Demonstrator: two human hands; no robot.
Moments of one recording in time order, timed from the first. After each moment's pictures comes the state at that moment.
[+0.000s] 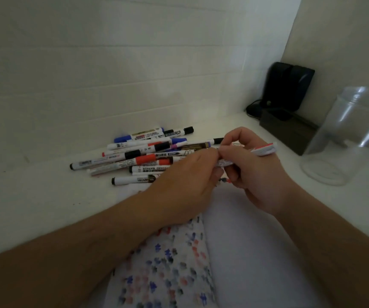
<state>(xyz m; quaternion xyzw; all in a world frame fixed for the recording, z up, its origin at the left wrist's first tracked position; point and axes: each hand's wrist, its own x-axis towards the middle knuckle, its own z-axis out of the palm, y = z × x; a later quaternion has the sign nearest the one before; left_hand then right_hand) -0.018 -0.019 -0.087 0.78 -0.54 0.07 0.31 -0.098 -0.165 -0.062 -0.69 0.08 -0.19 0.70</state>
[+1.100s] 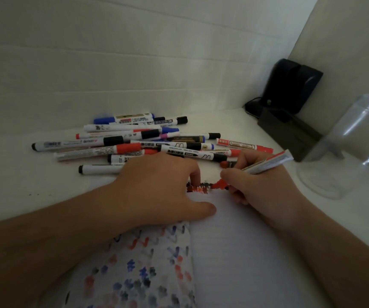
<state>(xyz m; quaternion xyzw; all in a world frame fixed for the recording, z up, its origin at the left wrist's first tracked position) -0.008 -0.014 -0.076 0.90 -0.43 -0.01 0.10 -0.104 -0.191 -0.080 -0.81 0.17 -0.18 0.53</state>
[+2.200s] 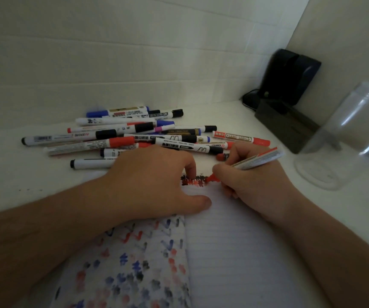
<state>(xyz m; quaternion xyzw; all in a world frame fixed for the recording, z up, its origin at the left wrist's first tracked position) -0.010 -0.015 -0.077 0.90 -0.43 -0.01 0.09 -0.104 -0.191 -0.086 -0.85 0.13 -0.18 0.48</state>
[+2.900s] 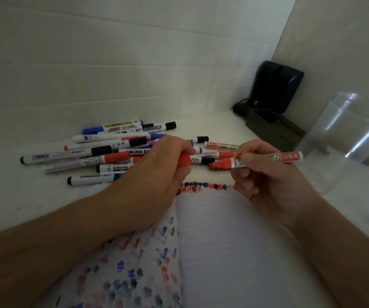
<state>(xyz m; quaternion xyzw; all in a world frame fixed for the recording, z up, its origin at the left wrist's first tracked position) -0.007 -0.012 -0.086 0.79 -0.47 0.01 0.38 -0.117 -0.222 -0.075 -0.61 0.02 -0.12 0.79</state>
